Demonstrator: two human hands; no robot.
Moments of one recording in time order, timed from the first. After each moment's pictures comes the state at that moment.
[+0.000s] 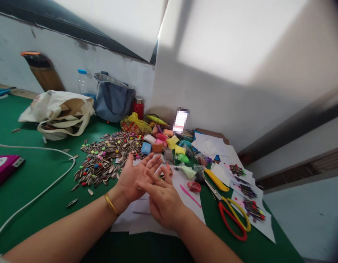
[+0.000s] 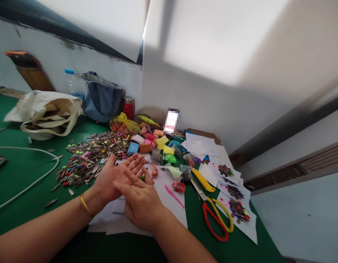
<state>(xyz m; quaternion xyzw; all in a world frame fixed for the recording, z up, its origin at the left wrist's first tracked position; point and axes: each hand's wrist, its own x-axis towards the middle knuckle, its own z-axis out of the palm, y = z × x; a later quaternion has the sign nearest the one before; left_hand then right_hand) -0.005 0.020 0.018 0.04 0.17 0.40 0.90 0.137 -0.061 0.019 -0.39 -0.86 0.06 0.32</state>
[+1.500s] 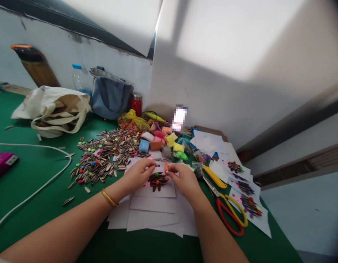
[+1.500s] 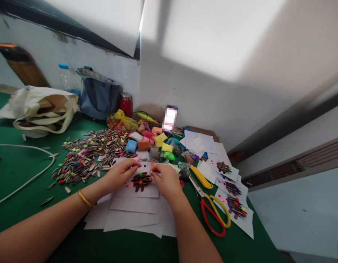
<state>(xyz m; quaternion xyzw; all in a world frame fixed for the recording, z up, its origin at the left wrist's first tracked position) -0.004 0.039 -0.019 0.73 0.37 0.36 0.45 0.203 -0.029 -0.002 -0.65 -0.70 0.16 0.26</state>
